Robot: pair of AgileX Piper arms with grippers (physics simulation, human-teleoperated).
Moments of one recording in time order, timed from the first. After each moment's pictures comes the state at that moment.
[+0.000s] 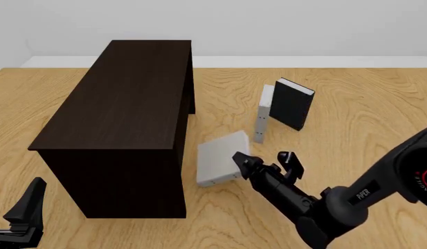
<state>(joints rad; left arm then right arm) 0.00 0.01 0.00 0.00 0.00 0.60 1.96 -0.46 -1.22 1.05</state>
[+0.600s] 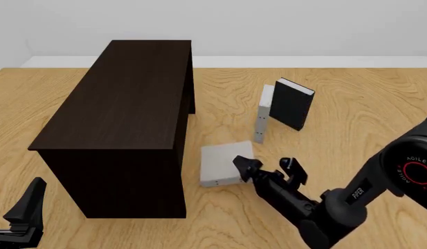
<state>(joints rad) 0.00 0.01 0.00 0.00 0.00 0.57 2.01 -0.44 -1.22 1.02</state>
